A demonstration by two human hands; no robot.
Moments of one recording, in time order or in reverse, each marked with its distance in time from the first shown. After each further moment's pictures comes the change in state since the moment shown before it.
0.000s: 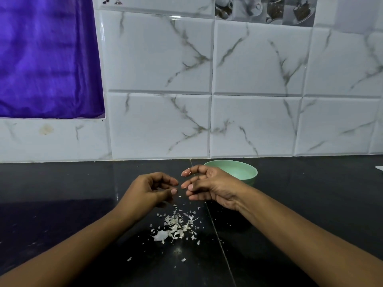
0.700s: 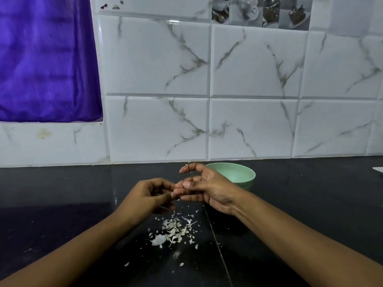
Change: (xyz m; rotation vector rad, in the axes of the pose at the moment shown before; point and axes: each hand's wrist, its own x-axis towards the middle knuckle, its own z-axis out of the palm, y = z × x) left_hand -0.004 0.005 0.004 -0.095 -0.077 -0.072; right_hand -0.004 0.001 0.006 0.165 -0.075 -0.093
